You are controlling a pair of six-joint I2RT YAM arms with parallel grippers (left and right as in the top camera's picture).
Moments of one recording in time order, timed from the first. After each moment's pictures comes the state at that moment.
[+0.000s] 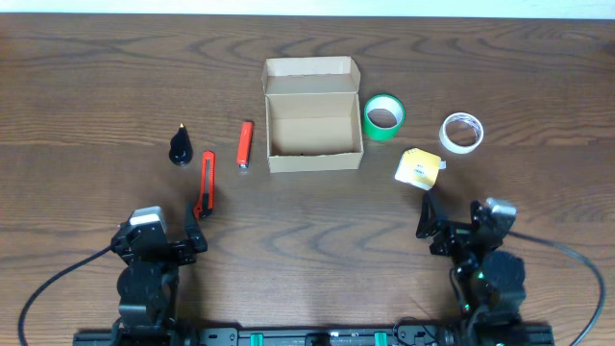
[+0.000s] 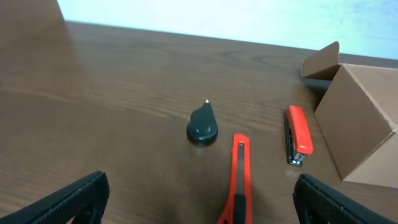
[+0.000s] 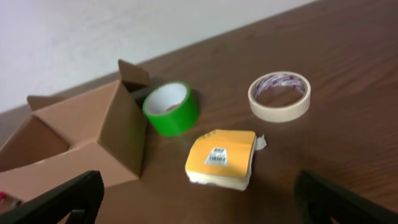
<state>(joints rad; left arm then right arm) -0.07 0.04 0.15 -0.42 -0.19 -0.13 0.11 0.20 0.20 -0.30 0.05 0.39</state>
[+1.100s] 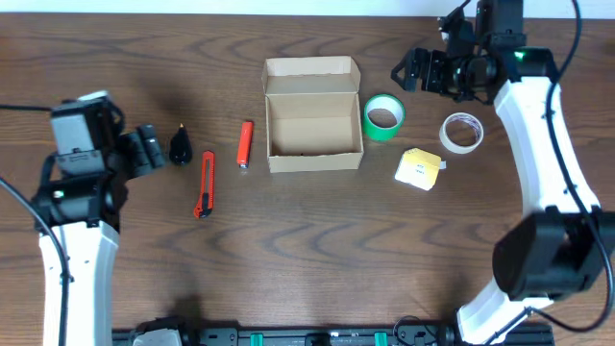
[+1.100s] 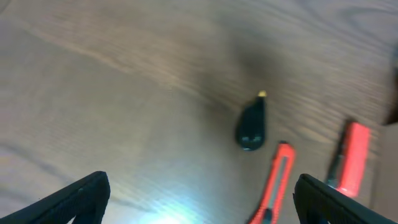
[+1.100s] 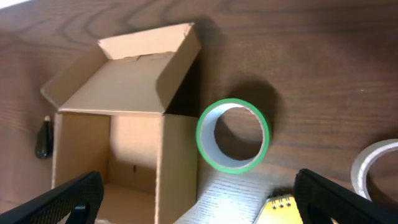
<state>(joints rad) 0.17 1.18 1.09 -0.78 -0.13 -0.14 0.01 1.86 1.72 -0.89 -0.40 0.18</state>
